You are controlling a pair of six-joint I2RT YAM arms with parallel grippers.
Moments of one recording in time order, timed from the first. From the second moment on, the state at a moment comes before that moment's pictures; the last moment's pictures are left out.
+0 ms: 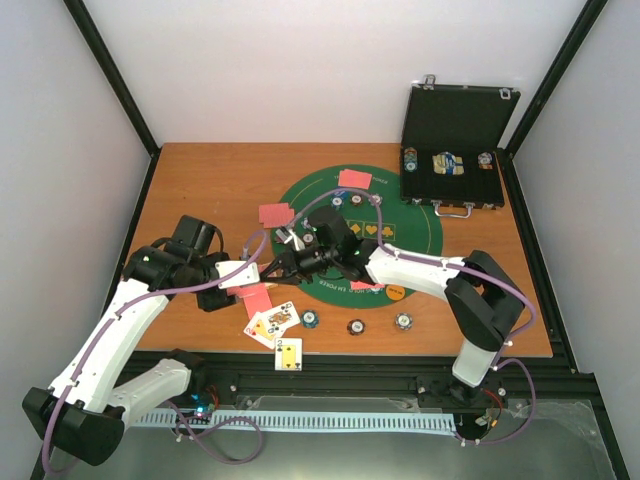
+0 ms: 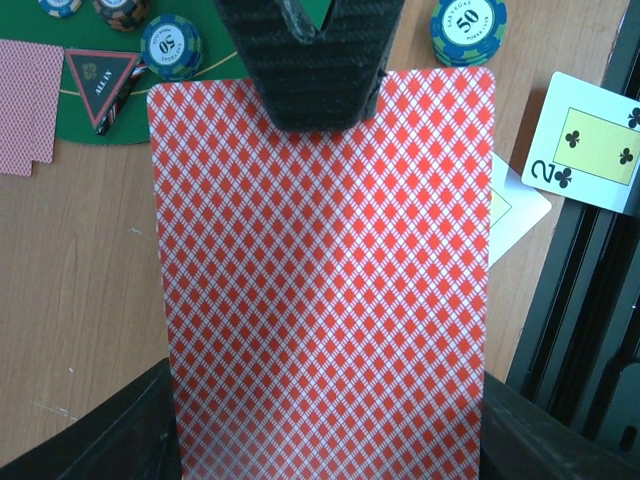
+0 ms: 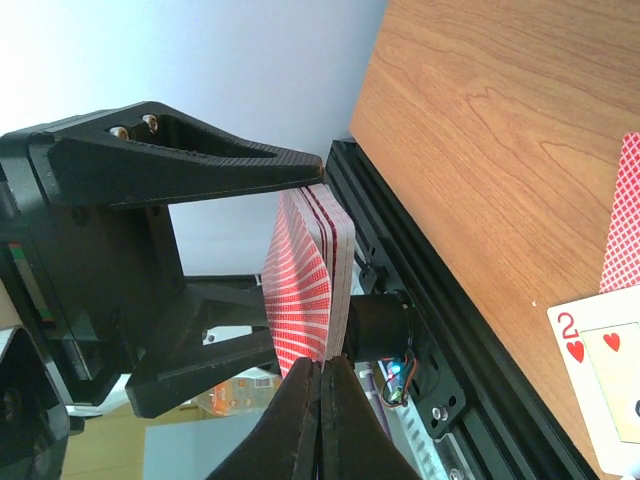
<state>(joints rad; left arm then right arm) -0.35 0.96 1.00 -1.21 0.19 0.94 0.88 1.74 1.13 0.13 -0.86 1.01</state>
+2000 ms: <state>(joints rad) -0.35 0.94 1.00 -1.19 0.17 0.96 0.15 1.40 0.82 -0.61 -0.54 0.53</state>
